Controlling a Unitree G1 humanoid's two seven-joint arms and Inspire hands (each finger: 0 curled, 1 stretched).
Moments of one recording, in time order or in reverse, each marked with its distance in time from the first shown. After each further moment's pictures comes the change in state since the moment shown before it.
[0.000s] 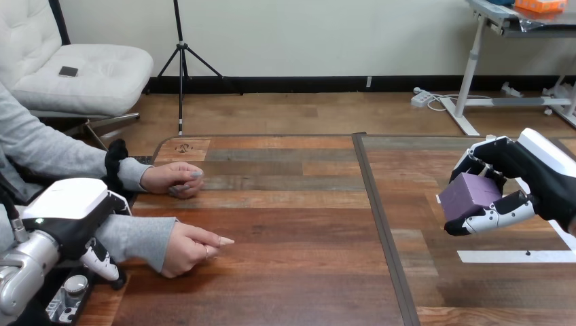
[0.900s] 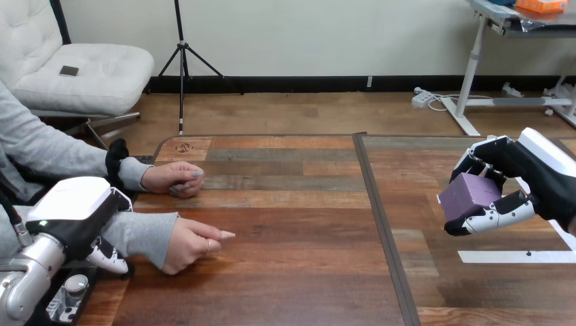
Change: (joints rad) left arm -0.002 -0.022 -0.016 0.032 -0.048 -0.029 0.066; right arm 0.000 0.000 0.000 0.000 0.000 0.000 -0.001
